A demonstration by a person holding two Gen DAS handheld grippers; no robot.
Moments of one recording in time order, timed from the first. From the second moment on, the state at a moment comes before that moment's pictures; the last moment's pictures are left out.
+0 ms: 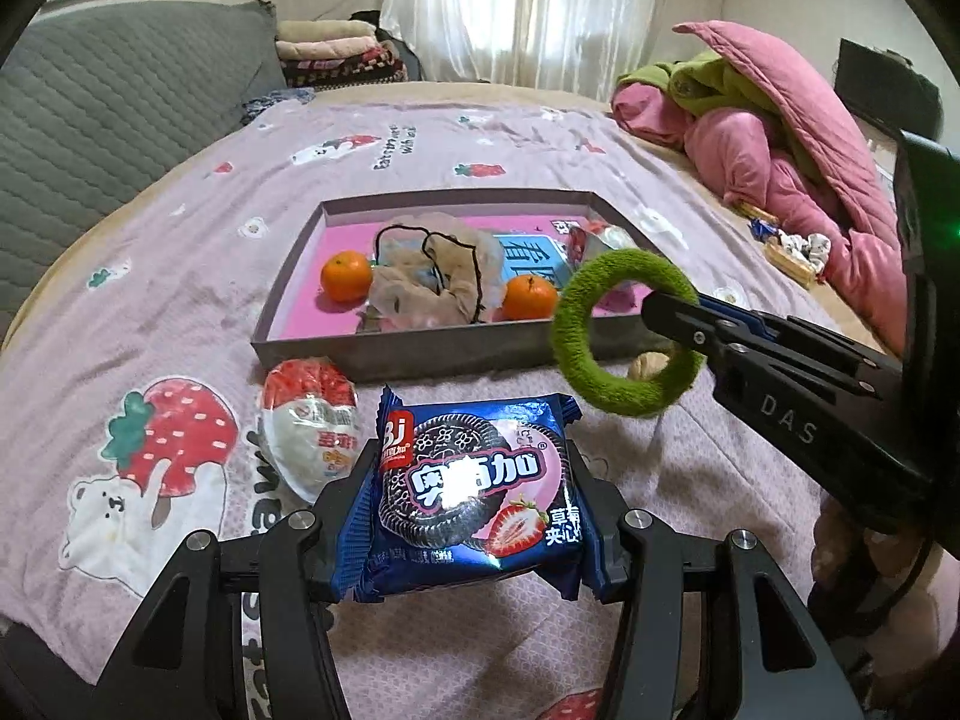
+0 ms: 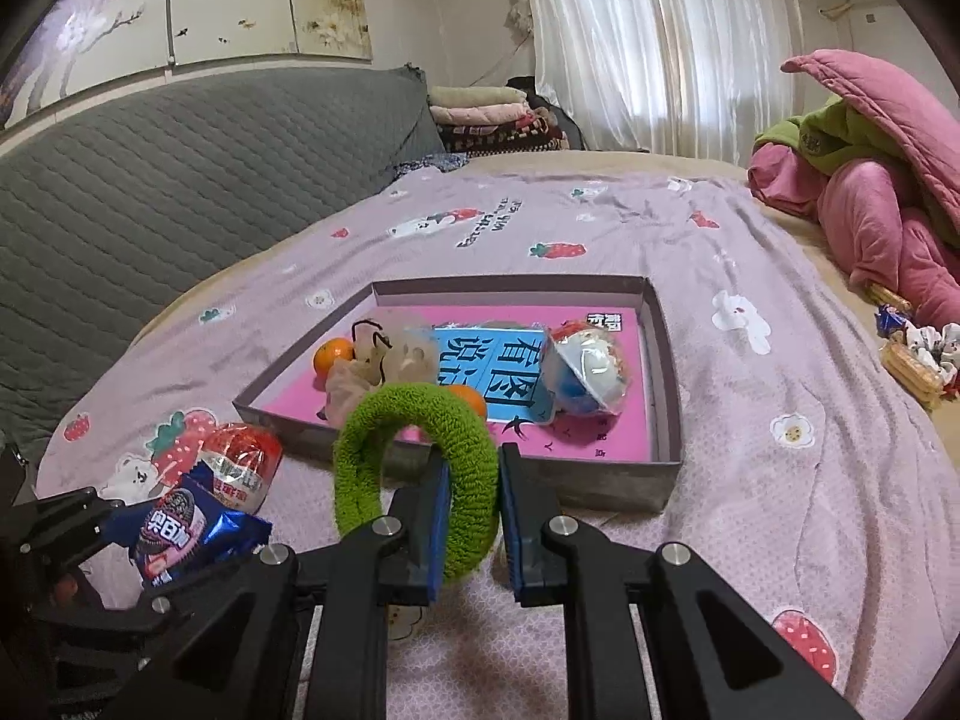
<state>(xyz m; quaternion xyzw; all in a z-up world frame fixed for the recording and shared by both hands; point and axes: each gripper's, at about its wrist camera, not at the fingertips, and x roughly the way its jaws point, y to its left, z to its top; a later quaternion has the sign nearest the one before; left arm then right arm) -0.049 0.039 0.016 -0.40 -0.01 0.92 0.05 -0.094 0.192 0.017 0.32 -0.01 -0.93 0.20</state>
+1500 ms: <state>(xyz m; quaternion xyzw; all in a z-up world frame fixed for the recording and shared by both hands) -0.140 -0.013 0.100 -0.29 -0.02 0.96 0.04 -0.125 0.194 0.103 0.22 -0.01 -0.96 0.16</state>
